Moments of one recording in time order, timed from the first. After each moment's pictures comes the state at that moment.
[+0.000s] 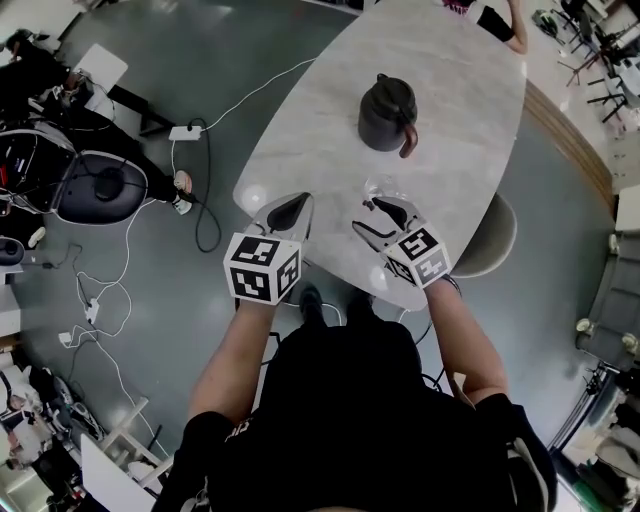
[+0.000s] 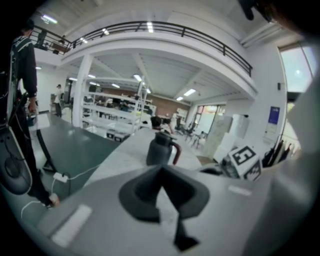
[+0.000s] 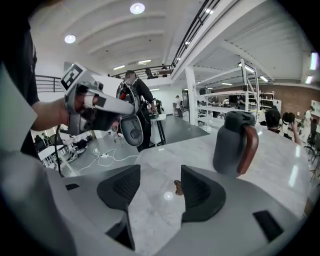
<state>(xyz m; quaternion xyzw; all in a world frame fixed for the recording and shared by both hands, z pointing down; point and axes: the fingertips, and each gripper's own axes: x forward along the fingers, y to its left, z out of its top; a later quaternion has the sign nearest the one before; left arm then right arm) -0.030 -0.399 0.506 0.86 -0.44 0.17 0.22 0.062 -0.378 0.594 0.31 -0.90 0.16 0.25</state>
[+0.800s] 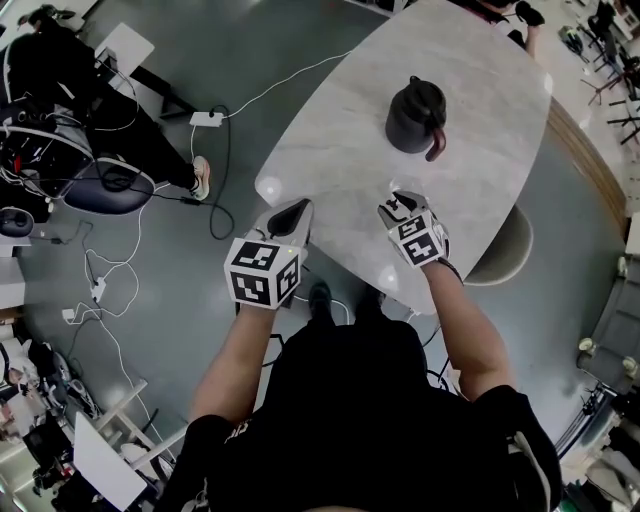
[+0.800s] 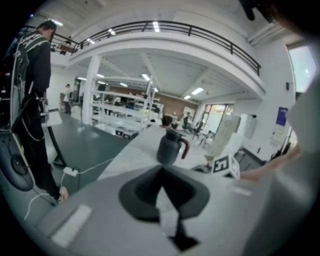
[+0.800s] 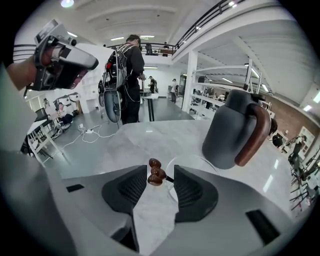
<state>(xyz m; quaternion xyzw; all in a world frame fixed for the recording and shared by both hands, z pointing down) -0.082 -0.375 0.512 0.83 -0.47 0.18 0.23 0.067 -0.408 0.676 0.35 -0.85 0.12 0.38</state>
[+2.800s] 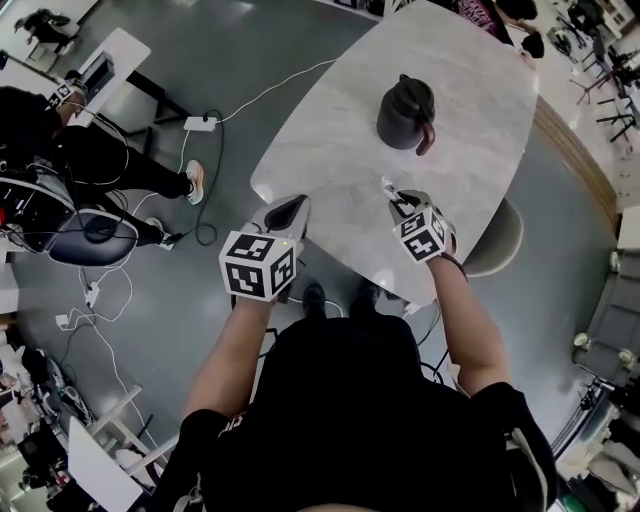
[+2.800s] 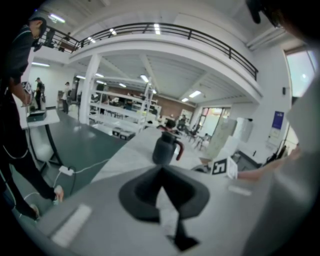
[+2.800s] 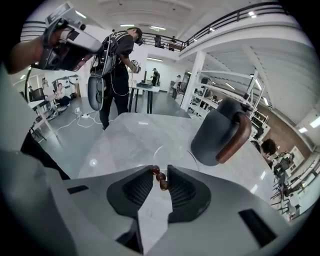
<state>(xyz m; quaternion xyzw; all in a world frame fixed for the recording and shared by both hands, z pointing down) -0.075 -0.354 0.496 0.84 -0.46 0.16 0.24 0.106 -0.392 0.662 0.36 -0.82 0.06 0.44</state>
